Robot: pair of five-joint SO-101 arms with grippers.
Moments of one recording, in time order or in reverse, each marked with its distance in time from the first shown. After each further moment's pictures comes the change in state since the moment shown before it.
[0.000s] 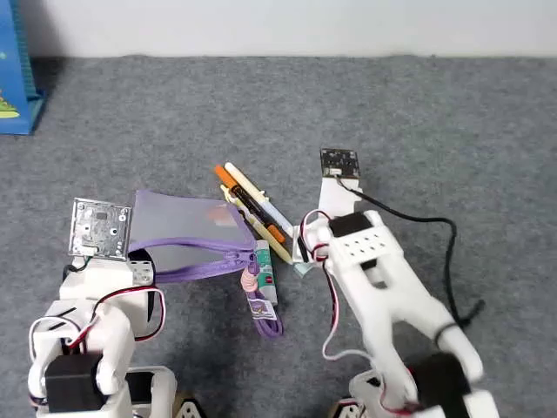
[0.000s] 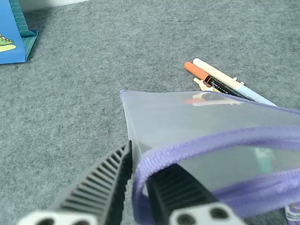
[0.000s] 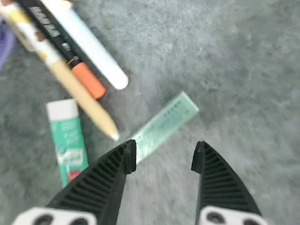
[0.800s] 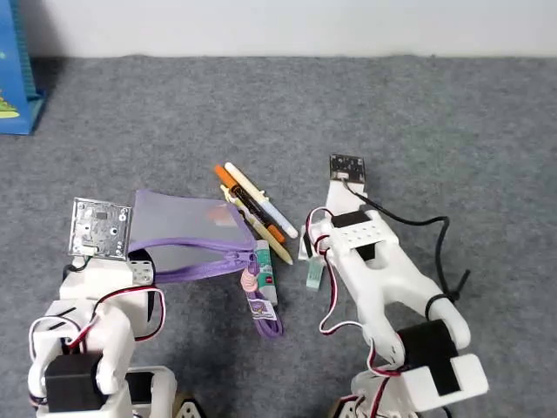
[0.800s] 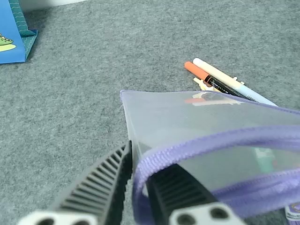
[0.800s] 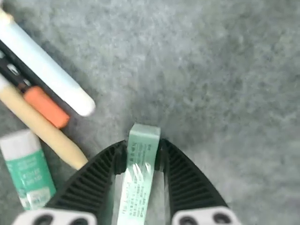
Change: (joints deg) left arm 0.0 0.0 0.0 0.0 0.0; right arm 3.5 8.2 0.0 -5.1 -0.2
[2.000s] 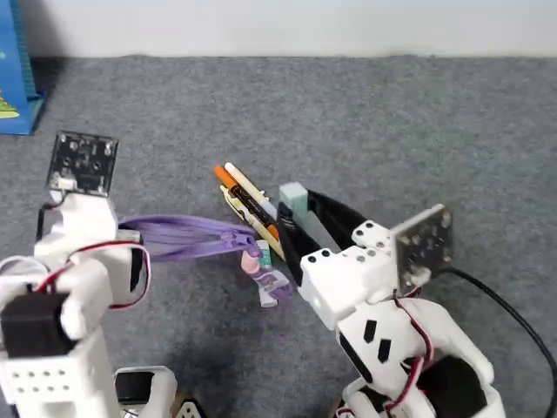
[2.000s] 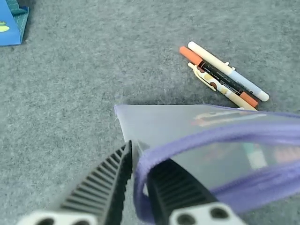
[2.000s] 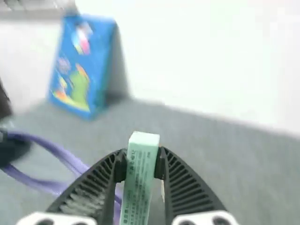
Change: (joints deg) left arm 0.1 29.8 -35.6 17.5 0.0; right arm -17.4 -73.7 0.0 4.0 14.2
